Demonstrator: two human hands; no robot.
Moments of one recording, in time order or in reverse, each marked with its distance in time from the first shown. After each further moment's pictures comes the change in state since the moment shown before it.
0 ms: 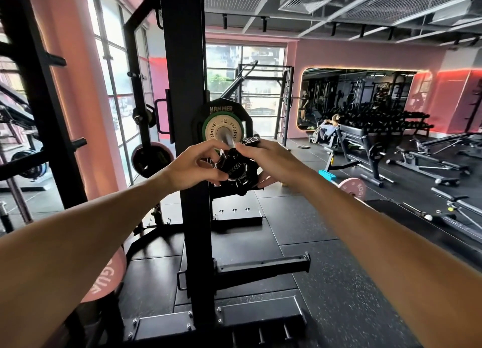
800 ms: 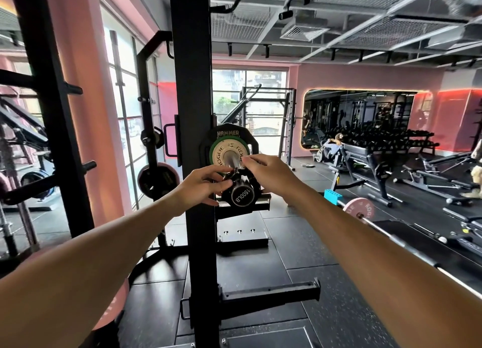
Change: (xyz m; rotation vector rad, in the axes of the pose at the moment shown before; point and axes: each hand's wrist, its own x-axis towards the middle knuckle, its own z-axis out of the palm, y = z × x) left_hand 0.021 -0.023 -0.014 -0.078 0.139 -0.209; right_hand 0.042 -0.006 0.010 -0.079 0.166 -0.092
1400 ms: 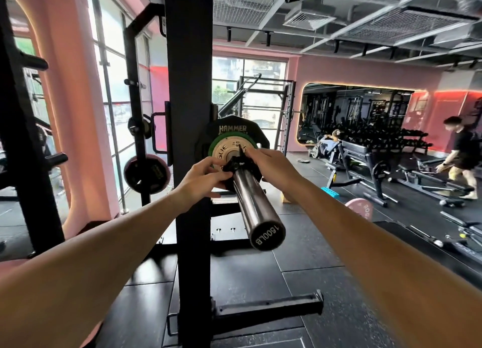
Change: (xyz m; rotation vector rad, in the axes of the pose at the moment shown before) left_hand 0.141 -0.081 -0.026 -0.125 0.156 -0.115; right_hand 0.147 0.041 0.044 0.092 -0.016 0.035
